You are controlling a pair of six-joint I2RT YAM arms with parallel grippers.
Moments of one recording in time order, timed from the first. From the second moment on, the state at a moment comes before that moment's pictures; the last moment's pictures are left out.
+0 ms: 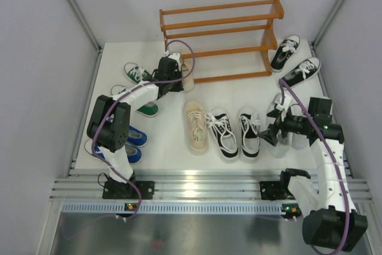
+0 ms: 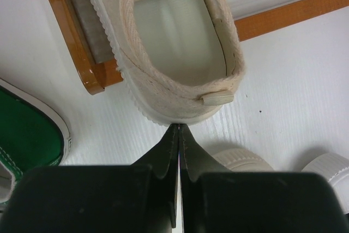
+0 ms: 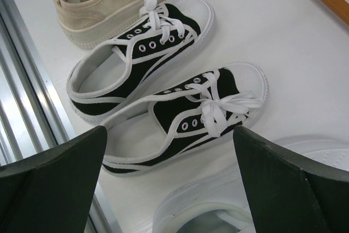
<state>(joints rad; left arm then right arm) -0.40 1.82 1.23 -0.11 0.00 -0.29 -0.16 0.81 0.74 -0.86 -0.99 -0.86</state>
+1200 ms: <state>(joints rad) -0.72 1.06 0.67 -0.33 0.17 -0.59 -0.17 0.83 0.74 -0.88 -0.99 -0.86</state>
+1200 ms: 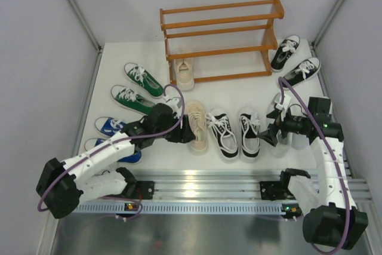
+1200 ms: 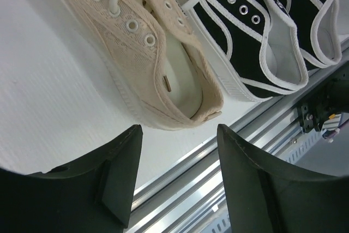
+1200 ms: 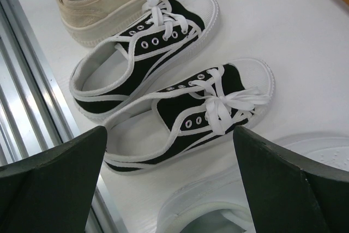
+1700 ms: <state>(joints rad) -0.83 1.27 0.70 -0.31 -0.03 -0.77 -0.17 0.84 0.74 -0.88 -0.99 -0.86</state>
